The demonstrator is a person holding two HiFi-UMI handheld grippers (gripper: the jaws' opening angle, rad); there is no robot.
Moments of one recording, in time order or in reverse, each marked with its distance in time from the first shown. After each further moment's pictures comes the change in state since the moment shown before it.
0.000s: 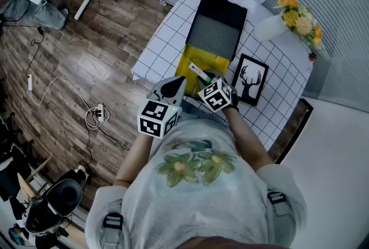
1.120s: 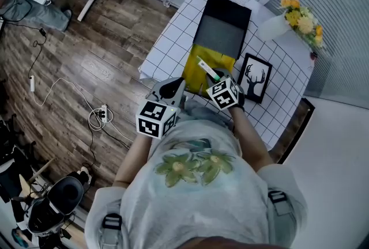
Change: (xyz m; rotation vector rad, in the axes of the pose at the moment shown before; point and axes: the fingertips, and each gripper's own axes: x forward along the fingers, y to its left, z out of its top) left arm -0.036 0.016 -0.003 0.000 0.005 -0.003; right arm -0.012 -0.006 0.004 0.034 -0.006 -0.089
